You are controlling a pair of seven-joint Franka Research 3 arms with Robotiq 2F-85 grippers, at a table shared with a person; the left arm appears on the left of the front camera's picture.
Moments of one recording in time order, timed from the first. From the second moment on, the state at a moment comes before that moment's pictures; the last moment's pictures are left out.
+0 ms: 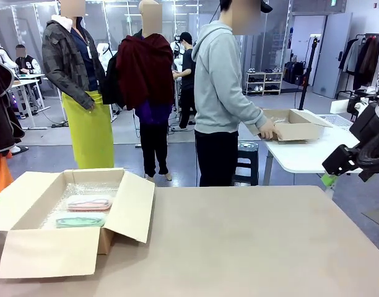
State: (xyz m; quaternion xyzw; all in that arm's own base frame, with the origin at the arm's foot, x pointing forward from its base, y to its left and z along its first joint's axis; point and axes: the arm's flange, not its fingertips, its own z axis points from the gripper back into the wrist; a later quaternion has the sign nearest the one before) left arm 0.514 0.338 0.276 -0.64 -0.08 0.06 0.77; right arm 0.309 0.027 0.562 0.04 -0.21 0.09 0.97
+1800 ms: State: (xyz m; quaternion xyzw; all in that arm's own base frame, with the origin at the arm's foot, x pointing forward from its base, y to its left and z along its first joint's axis) left arm 0.522 0.347 0.358 -0.55 -0.12 0.00 0.83; right arm 0.309 0.027 0.562 0.04 -0.21 0.09 0.97
